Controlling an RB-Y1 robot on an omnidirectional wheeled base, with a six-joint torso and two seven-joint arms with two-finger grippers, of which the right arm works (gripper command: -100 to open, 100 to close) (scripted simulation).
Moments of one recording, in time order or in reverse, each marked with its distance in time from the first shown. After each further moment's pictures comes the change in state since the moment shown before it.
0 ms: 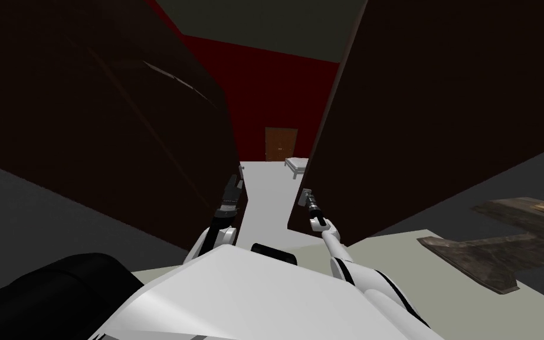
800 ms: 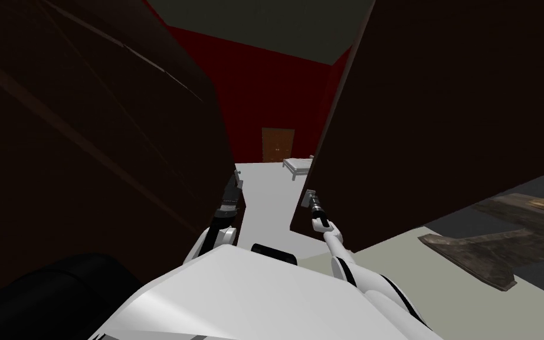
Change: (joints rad) arm 0.005 0.002 -0.085 0.005 -0.039 0.018 0.071
